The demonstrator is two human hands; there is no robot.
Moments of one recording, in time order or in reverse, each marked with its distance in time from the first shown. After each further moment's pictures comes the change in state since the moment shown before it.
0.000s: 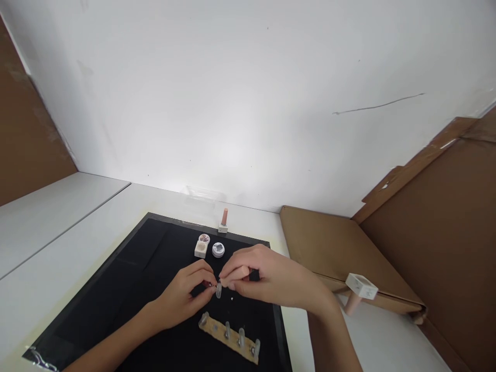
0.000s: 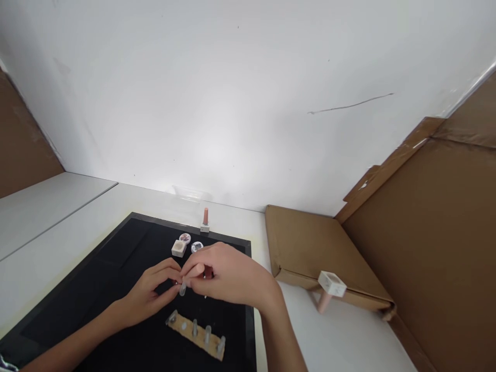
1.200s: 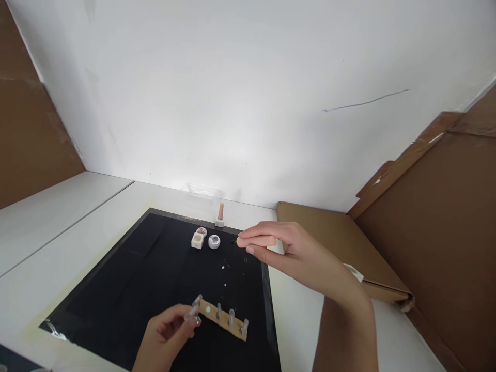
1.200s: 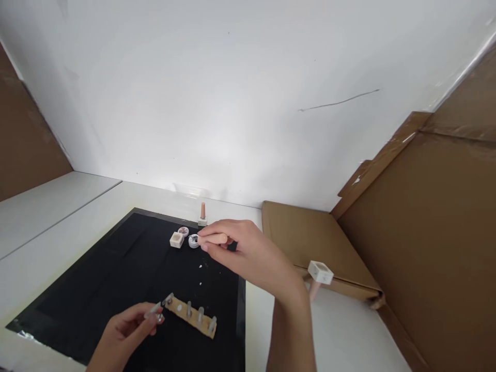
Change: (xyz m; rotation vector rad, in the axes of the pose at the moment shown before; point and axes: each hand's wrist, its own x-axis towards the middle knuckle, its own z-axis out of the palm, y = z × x) left_hand -0.079 0.057 0.054 -0.404 0.511 -0.861; right_hand -0.052 -0.007 -0.016 0.067 0.363 0.071
